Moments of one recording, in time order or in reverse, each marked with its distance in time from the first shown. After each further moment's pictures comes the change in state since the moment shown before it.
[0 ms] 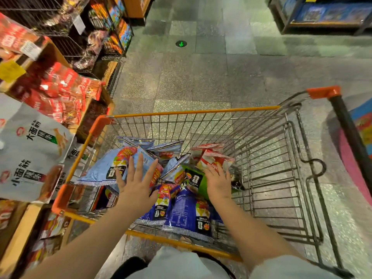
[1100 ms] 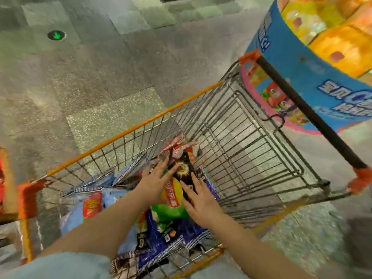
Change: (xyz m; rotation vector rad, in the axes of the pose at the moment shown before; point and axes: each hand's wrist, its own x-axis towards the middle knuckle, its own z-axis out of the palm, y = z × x) left_hand 0.160 0.014 0.022 0.249 -0.443 0.932; right_hand -0.046 -0.100 -0.018 0.317 -0.197 0.352
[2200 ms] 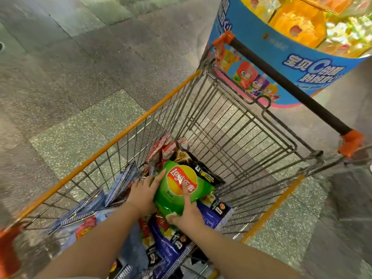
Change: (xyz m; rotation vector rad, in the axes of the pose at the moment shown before) left_hand 0.036 -0.044 0.043 -0.018 0.018 0.101; right_hand 0.034 -0.048 0.064 0.669 0.087 0.579
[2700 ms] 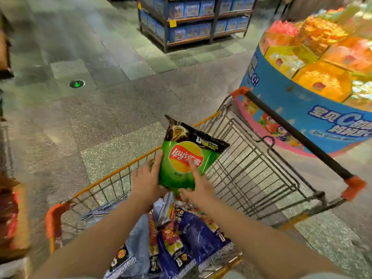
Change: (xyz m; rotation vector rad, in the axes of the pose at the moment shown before) left_hand -0.067 0.030 -0.107 -0.188 0.612 -0.292; right_hand -0.037 -0.083 -0.104 -0.058 0.120 -0.497
